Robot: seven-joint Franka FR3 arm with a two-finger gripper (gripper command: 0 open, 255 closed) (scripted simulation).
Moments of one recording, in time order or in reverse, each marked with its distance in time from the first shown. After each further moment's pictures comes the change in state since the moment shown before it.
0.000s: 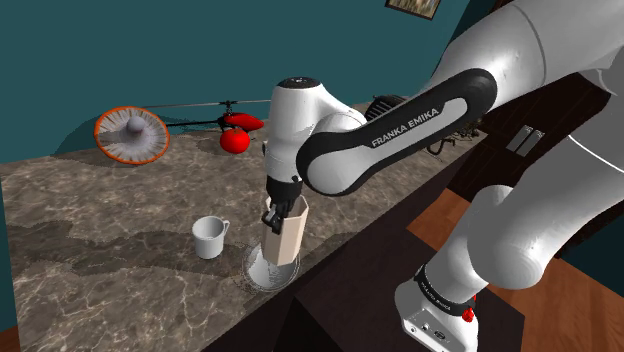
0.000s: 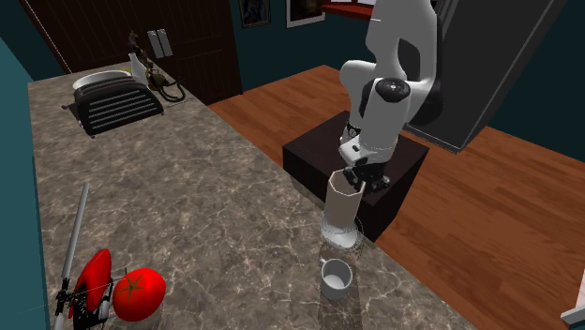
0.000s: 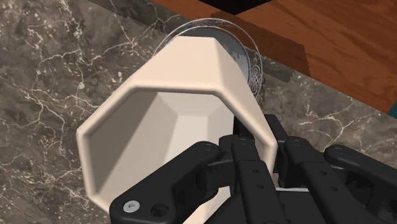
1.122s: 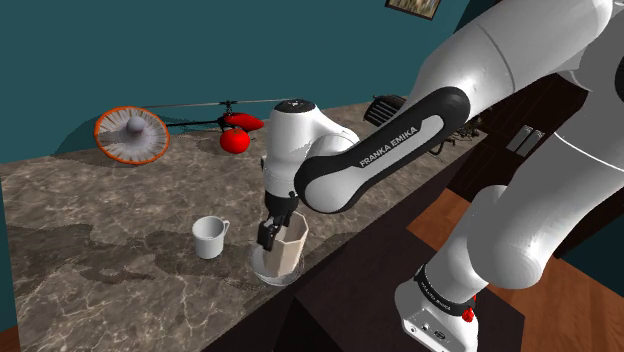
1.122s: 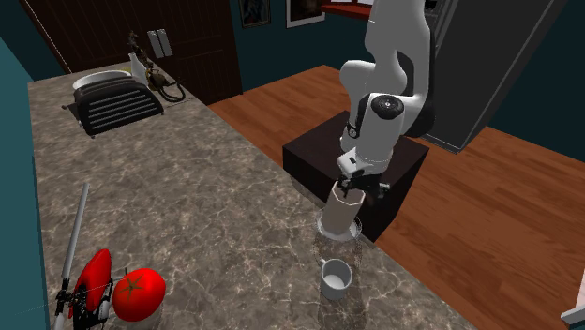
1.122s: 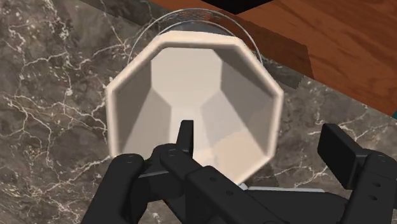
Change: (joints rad) arm -0.007 0.089 0.007 -0.030 -0.040 0.116 0.030
